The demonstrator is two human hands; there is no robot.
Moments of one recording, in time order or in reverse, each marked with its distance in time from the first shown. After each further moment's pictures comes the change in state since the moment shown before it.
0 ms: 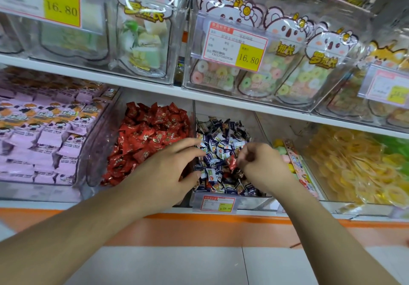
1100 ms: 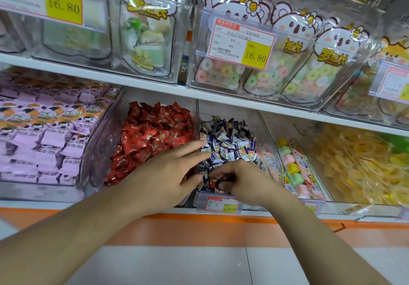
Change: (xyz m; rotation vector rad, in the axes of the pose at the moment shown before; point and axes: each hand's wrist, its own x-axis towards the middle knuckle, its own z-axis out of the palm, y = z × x) left_hand 0.000 -0.005 -0.003 0.084 -0.100 0.040; right_hand 0.004 0.000 0.037 -0.054 -0.362 -0.171
